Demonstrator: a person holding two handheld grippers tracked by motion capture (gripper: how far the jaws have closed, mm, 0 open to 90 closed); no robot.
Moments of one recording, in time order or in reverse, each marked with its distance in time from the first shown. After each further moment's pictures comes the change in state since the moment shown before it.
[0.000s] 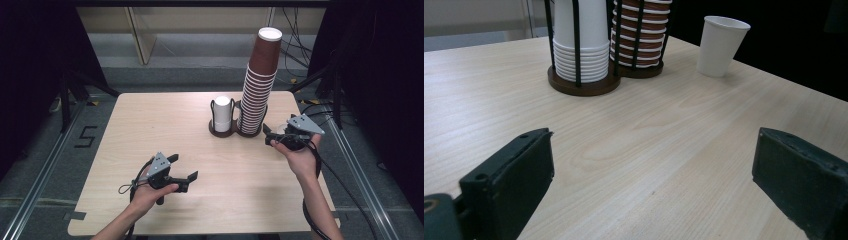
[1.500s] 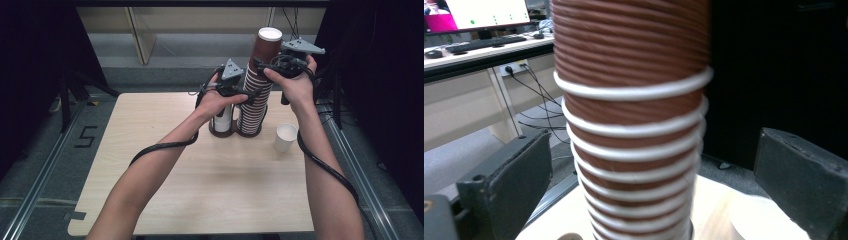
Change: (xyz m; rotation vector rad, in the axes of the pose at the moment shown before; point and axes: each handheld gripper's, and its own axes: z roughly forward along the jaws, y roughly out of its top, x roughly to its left) left arm -0.014 0.232 0.201 -0.096 -0.064 0.200; right arm -0.011 0.170 0.060 -0.092 0.098 0.023
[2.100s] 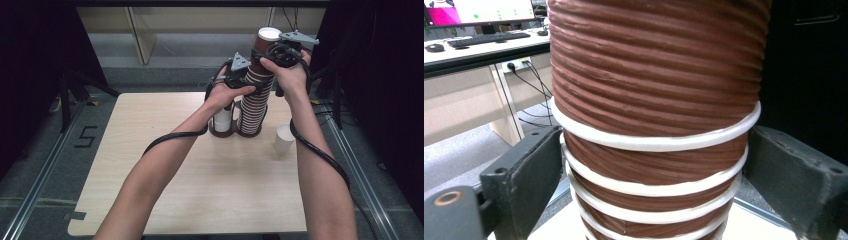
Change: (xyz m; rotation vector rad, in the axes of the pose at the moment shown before) left arm 0.004 0.006 0.029 0.007 0.013 -0.027; right arm -0.007 0.009 0.029 0.011 -0.026 0.064
